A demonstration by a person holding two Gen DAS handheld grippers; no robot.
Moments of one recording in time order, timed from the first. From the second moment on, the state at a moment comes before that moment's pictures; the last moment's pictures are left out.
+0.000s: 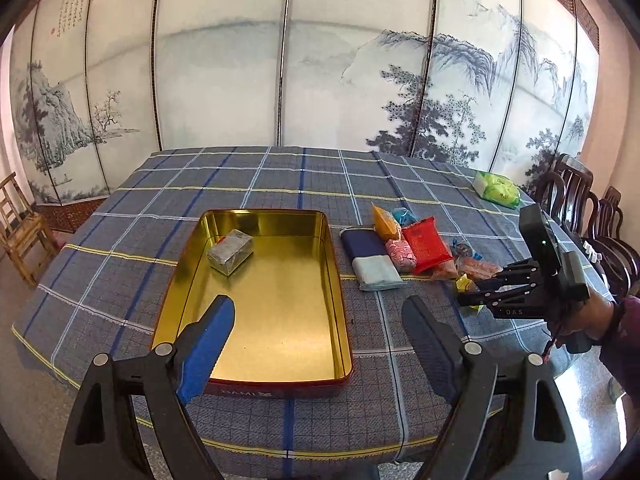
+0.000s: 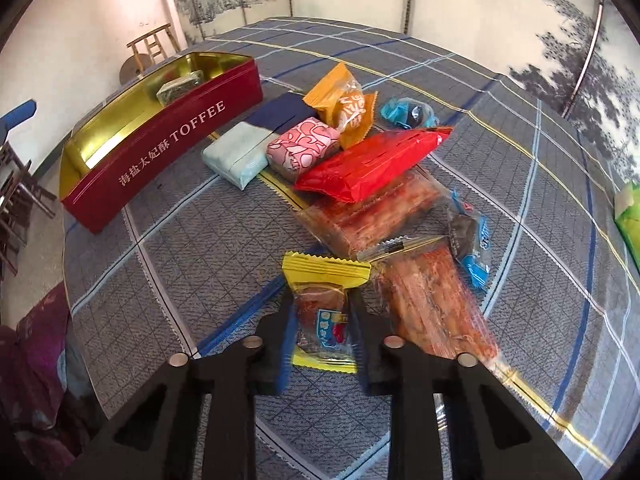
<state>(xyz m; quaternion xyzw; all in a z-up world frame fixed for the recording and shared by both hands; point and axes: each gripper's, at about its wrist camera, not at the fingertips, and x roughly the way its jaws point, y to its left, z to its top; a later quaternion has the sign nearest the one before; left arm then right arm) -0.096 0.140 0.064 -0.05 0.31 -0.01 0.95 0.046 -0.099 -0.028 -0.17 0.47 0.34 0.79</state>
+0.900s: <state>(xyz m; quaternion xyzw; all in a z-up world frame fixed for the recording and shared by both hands) -0.110 0.182 0.051 0.00 0.32 0.10 0.94 0.095 0.138 0.025 -0.07 0.47 0.39 0.79</state>
